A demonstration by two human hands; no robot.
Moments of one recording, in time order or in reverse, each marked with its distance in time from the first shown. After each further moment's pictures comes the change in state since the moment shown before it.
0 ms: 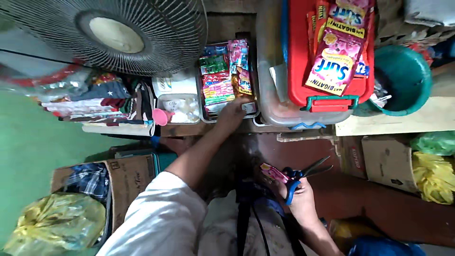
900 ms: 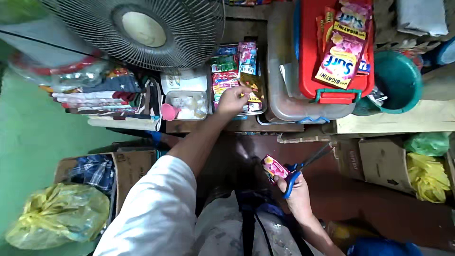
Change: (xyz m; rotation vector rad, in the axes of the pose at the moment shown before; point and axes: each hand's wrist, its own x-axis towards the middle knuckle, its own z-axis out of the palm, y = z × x) left_hand -0.005 0.017 -0.041 -0.128 0.054 -0.104; right_hand -0.020 0.009 0.024 0.081 0.050 0.128
